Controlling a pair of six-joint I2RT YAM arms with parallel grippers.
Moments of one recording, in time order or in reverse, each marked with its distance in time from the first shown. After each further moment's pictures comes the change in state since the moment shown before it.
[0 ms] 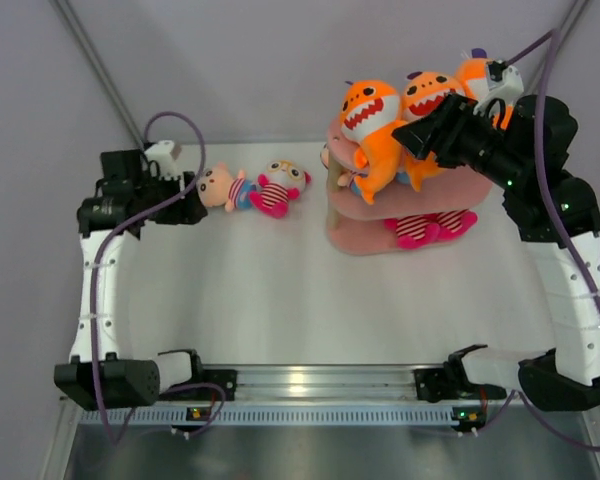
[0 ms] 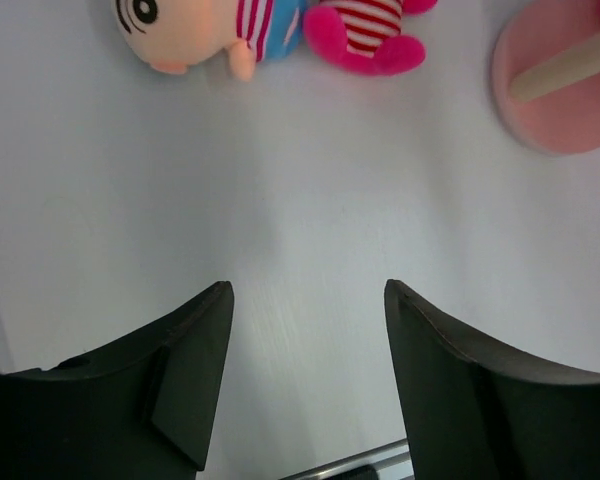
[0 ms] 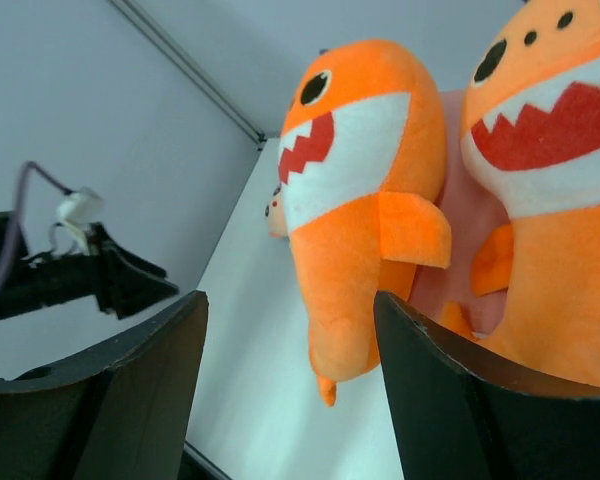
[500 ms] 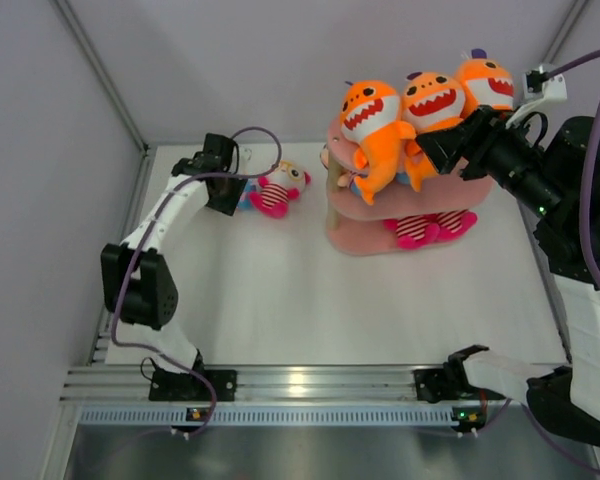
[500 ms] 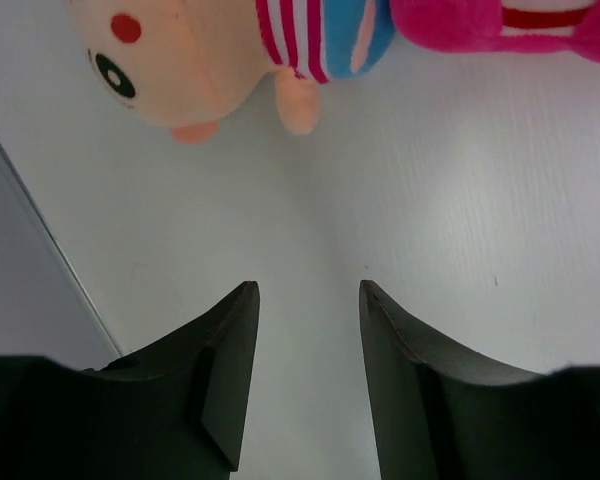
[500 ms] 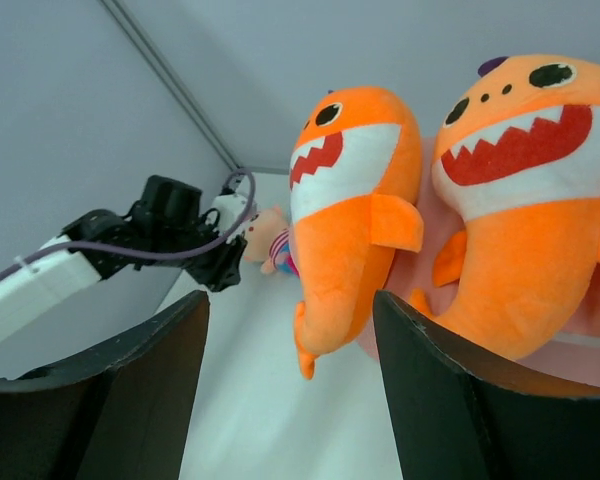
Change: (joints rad) left arm -0.365 0.488 0.070 0.141 -0.556 0.131; right arm 0.015 -0.108 0.047 -0.042 0.055 -0.121
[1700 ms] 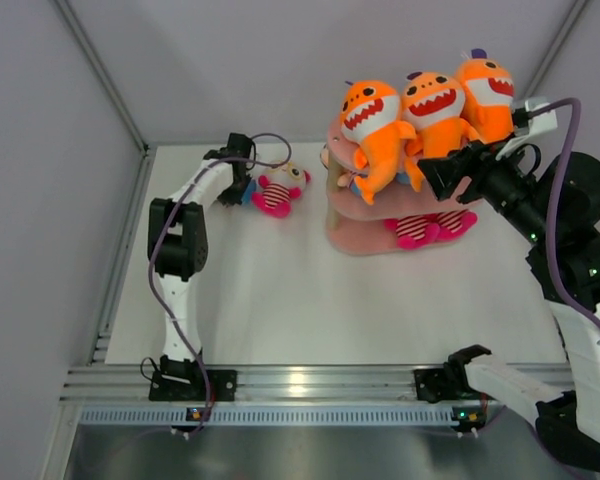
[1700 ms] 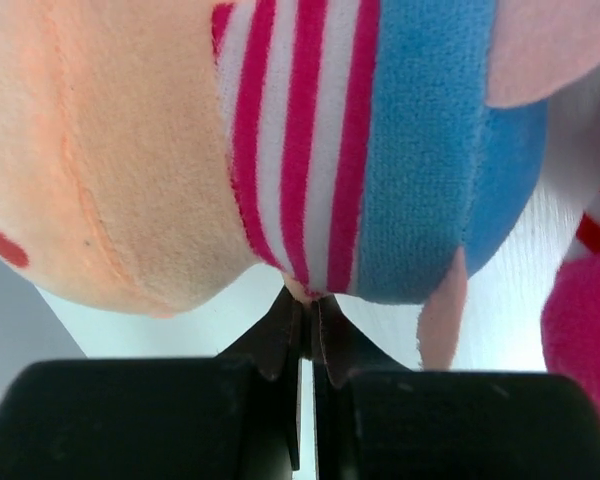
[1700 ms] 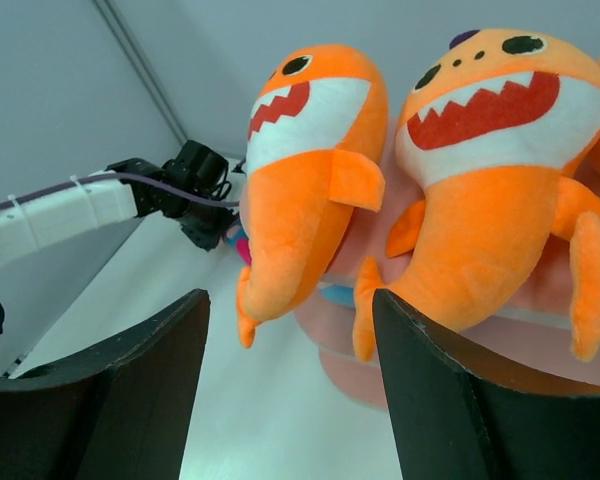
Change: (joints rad) left arm 0.022 0.556 0.365 0.051 -0.155 0.042; right arm 0.004 -0.166 -0.275 0.130 0.029 -0.173
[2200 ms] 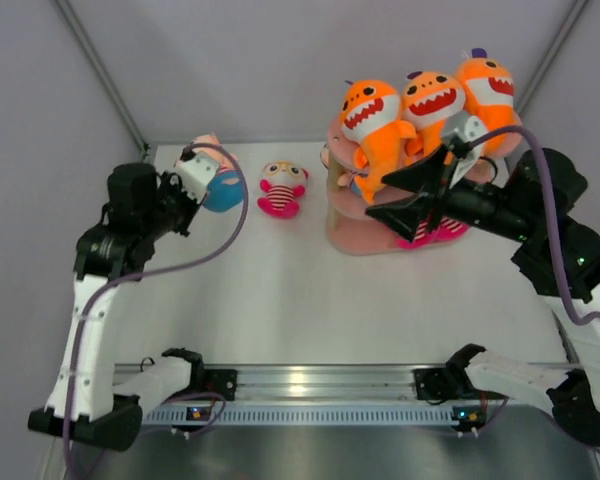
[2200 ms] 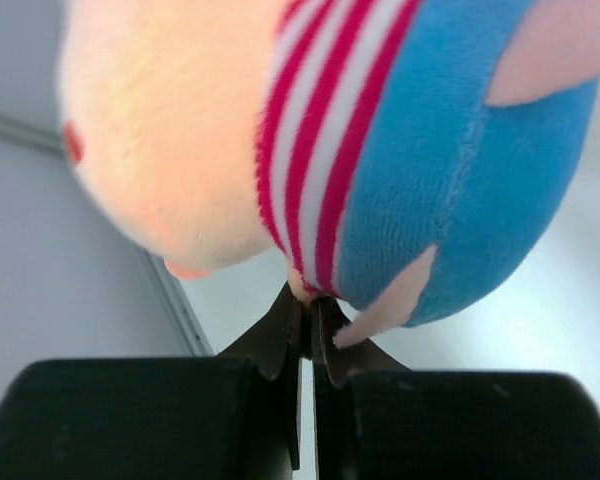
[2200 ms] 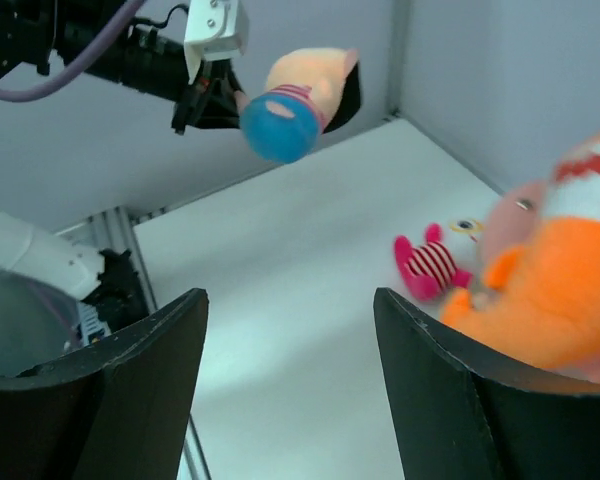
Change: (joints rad) left arm 0.011 -1.104 -0.468 -0.074 0.354 0.251; right arm 0.148 0.033 0.014 0.021 -0.362 -0.145
